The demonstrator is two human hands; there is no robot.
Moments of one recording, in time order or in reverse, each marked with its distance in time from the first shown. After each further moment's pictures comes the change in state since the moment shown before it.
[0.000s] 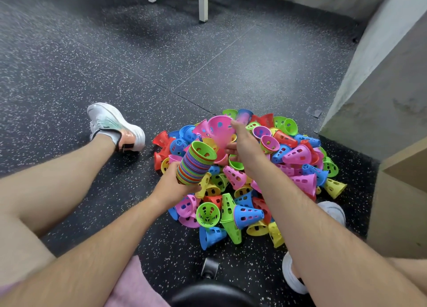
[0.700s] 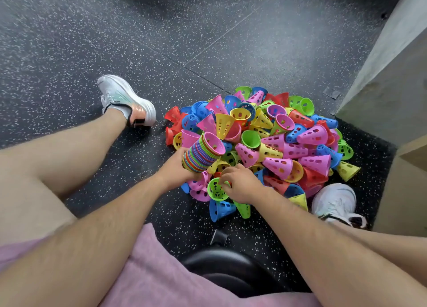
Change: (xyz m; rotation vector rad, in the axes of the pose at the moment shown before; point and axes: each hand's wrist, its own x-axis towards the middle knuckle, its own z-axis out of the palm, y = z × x) left_hand -0.008 -0.047 -0.011 0.013 -0.109 -0.078; right_hand -0.035 0.148 0.009 -1.281 -0.460 -0.471
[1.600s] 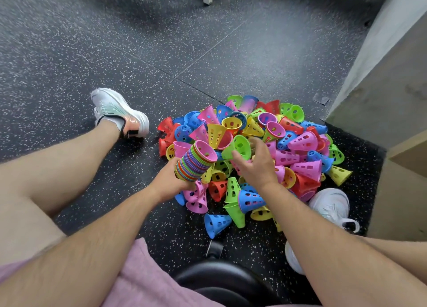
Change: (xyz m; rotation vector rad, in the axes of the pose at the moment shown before) left_hand -0.002 0.014 0.003 -0.030 0.014 0.039; right_hand -0.010 0.020 -0.064 0.576 0.644 0.357
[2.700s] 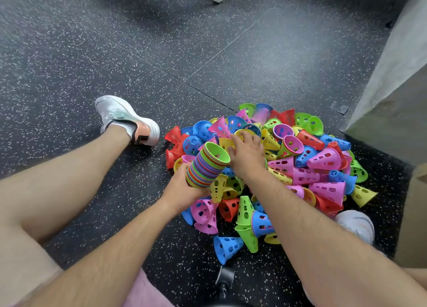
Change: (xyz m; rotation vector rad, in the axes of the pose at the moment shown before) left_hand 0.036 0.006 -0.005 -0.065 0.107 -0.024; right_hand 0.091 -0.041 0.062 -0.600 -0.174 -0.076
